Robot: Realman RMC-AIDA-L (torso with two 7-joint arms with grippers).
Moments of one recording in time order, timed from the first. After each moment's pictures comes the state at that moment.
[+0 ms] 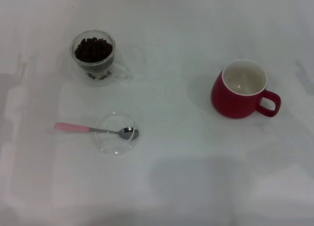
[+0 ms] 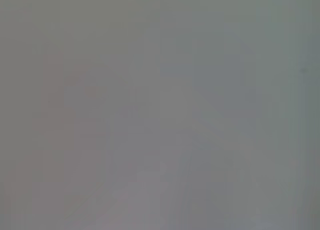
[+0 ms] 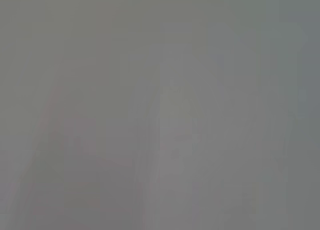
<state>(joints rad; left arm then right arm) -0.46 -2.09 0.55 -0.12 0.76 1.33 -0.07 0.18 1.99 -0.83 -0.10 -0.84 -1.71 0.31</state>
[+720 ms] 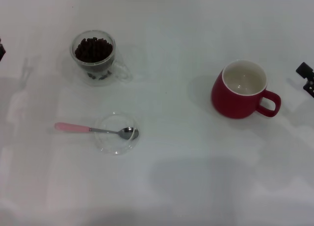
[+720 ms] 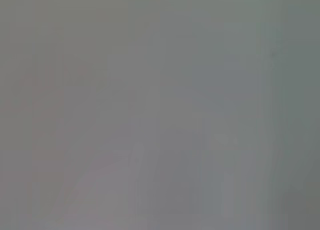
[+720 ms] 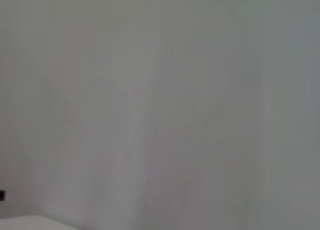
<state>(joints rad) -0.44 -2.08 0.56 -0.10 0.86 1.29 -0.10 0.14 1.93 -1.18 -0.11 -0.84 -1.69 0.45</state>
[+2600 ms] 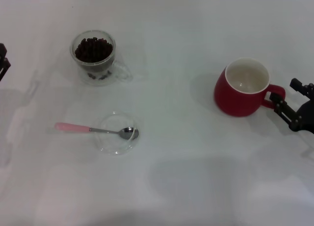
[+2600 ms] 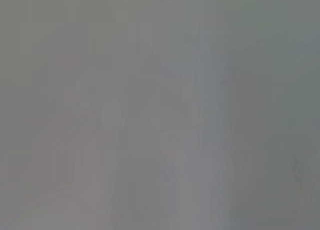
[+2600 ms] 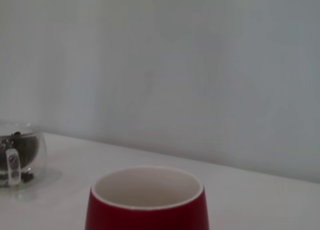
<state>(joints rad) -0.35 -2.08 0.70 -0.04 0.89 1.43 -0.14 0.15 2.03 -1.18 -0.06 -0.81 -1.36 0.37</state>
